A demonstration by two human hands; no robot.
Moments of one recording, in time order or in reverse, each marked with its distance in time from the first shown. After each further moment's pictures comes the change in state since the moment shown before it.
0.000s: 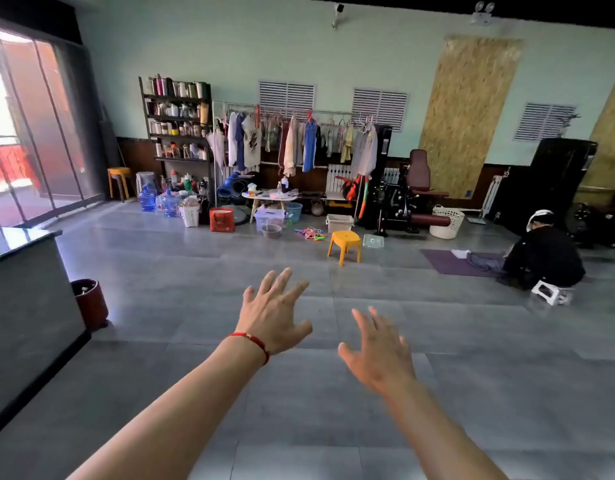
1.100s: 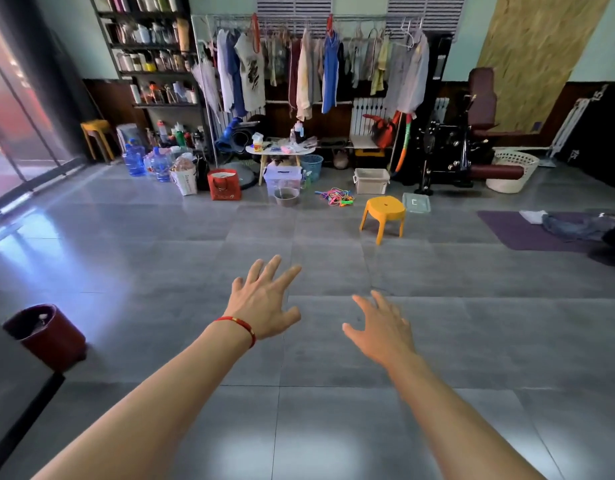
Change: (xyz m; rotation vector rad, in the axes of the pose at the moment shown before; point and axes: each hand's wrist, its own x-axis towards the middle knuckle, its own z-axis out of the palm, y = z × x) left_hand 0.585 -0.340 0.188 0.086 -0.250 -0.070; right_hand 0.684 -0.071 0.196 0.001 -0.225 0.057
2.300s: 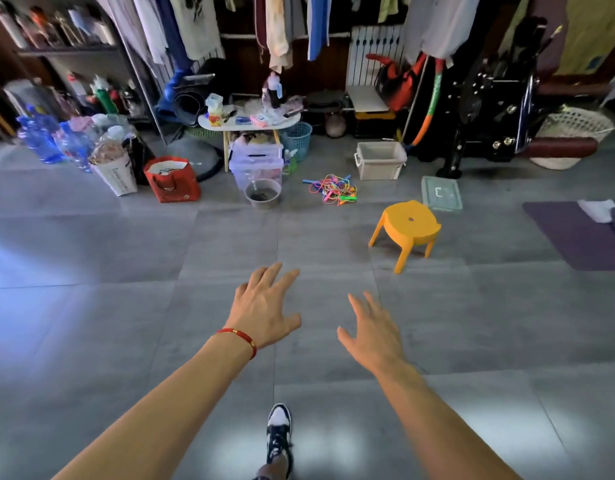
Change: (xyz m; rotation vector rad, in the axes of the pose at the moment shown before) left_hand 0.836 -0.193 0.096 -0.165 -0.149 0.004; right_hand 0.844 -0.023 0.020 0.055 -0.083 0.072
